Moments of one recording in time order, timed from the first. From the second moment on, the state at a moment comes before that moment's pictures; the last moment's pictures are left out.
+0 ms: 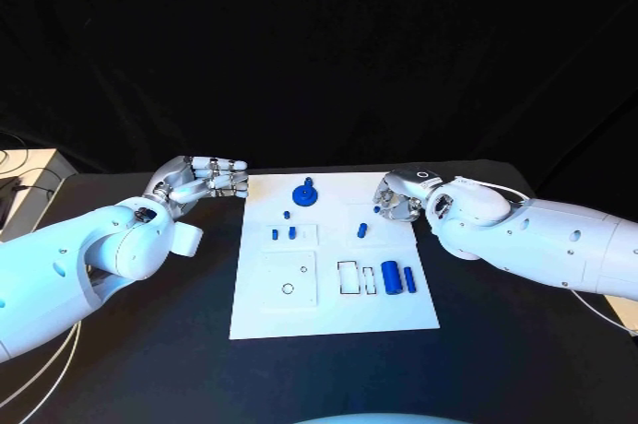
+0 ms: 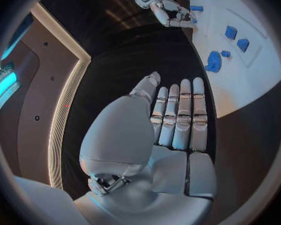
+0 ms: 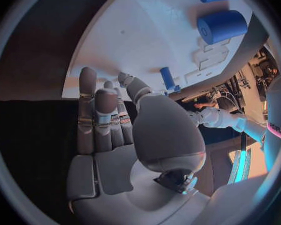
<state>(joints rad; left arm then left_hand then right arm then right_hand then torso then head) 1.08 -0.85 0.16 1.40 -0.32 -0.20 0.27 1.45 -0.06 0.06 -0.01 0.33 1.08 0.13 0.07 0.06 1.15 0.12 0.07 0.06 1.19 0.10 0.07 0.13 0.12 1.07 0.11 0.07 0.53 1.21 -0.82 -0.09 1.36 -1.68 -0.33 -0.17 1.31 -0.10 0.23 -0.13 0.36 1.10 0.14 0.06 0.07 1.19 0.09 0.06 0.06 1.43 -0.02 1.01 0.64 0.13 1.20 -0.03 0.67 0.70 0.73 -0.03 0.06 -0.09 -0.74</state>
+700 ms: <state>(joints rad) 1.08 -0.85 0.16 1.40 -0.31 -0.21 0.26 1.45 -0.05 0.06 -0.01 0.33 1.08 0.13 0.07 0.06 1.15 0.12 0.07 0.06 1.19 0.10 0.07 0.13 0.12 1.07 0.11 0.07 0.53 1.21 -0.80 -0.09 1.36 -1.67 -0.31 -0.17 1.30 -0.10 0.29 -0.12 0.33 1.12 0.14 0.06 0.07 1.19 0.09 0.06 0.06 1.42 -0.02 1.03 0.63 0.14 1.22 -0.03 0.62 0.80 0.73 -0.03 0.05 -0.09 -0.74</state>
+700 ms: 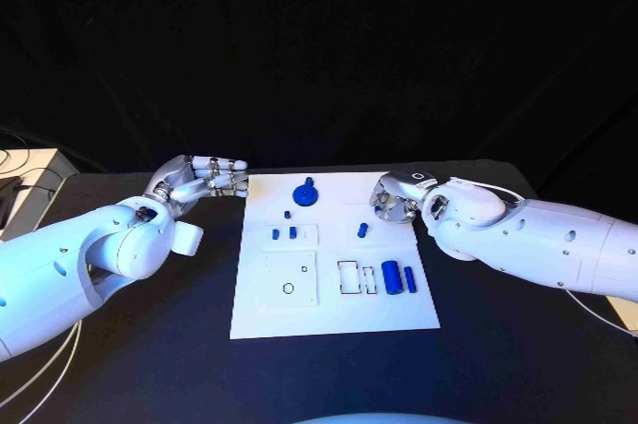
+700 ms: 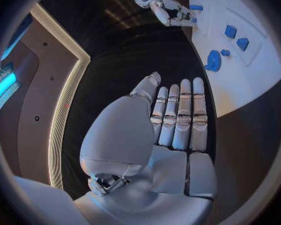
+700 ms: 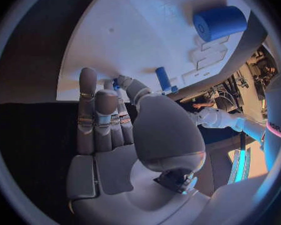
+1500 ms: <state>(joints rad) 1.08 -0.85 0.16 1.40 -0.31 -0.21 0.26 1.45 -0.05 0.07 -0.02 0.33 1.08 0.14 0.07 0.06 1.15 0.12 0.07 0.06 1.19 0.10 0.07 0.13 0.12 1.07 0.11 0.08 0.53 1.21 -0.79 -0.09 1.36 -1.68 -0.32 -0.18 1.34 -0.05 0.43 -0.18 0.25 1.22 0.11 0.06 0.10 1.24 0.07 0.06 0.06 1.42 -0.03 1.03 0.64 0.13 1.22 -0.05 0.62 0.92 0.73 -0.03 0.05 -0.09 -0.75</state>
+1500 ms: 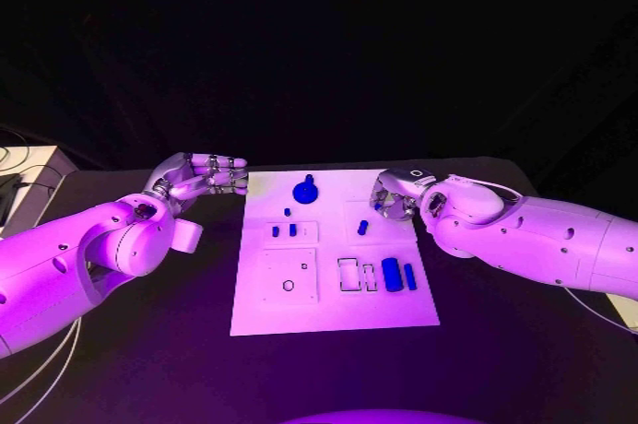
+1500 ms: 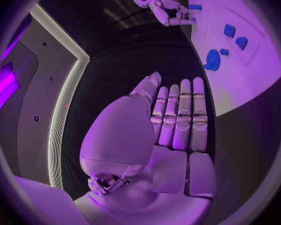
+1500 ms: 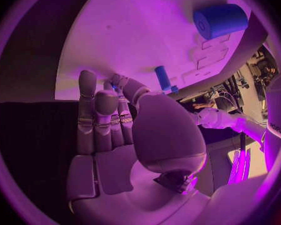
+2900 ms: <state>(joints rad) 1.08 -0.84 0.16 1.36 -0.31 -0.22 0.25 1.45 -0.05 0.07 -0.03 0.33 1.08 0.14 0.07 0.06 1.14 0.13 0.07 0.06 1.18 0.10 0.07 0.13 0.12 1.07 0.11 0.08 0.54 1.22 -0.89 -0.06 1.61 -1.45 -0.43 -0.15 1.32 -0.03 0.44 -0.20 0.25 1.22 0.11 0.06 0.12 1.24 0.07 0.06 0.06 1.42 -0.03 1.03 0.64 0.13 1.27 -0.05 0.43 1.17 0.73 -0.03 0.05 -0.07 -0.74</state>
